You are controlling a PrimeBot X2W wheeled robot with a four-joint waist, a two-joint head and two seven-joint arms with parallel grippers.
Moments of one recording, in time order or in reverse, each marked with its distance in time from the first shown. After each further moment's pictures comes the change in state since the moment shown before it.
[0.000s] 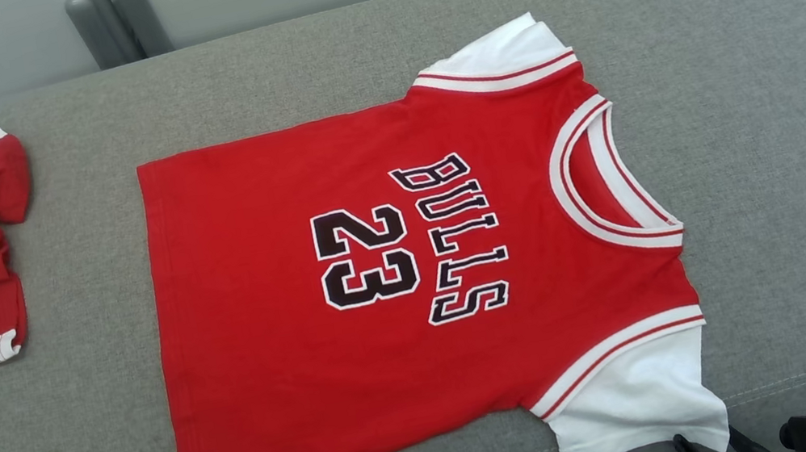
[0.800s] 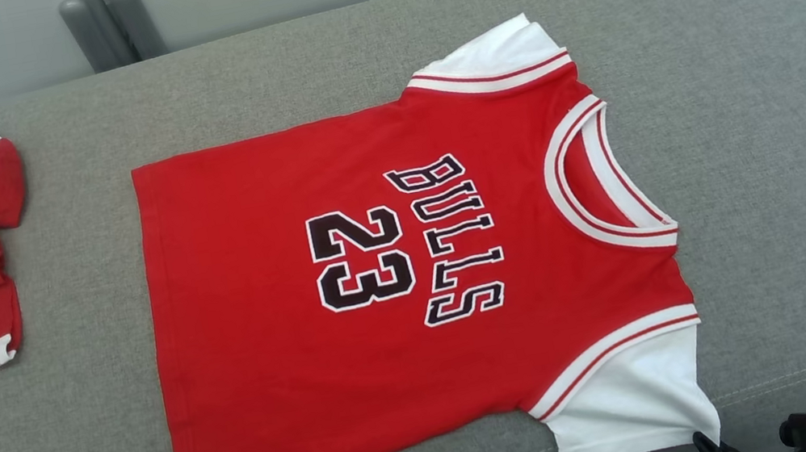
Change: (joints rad) left arm -0.025 -0.008 -0.007 0.068 -0.070 -0.009 0.002; right arm -0.039 0.009 0.000 0.091 0.030 0.044 -0.005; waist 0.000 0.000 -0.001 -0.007
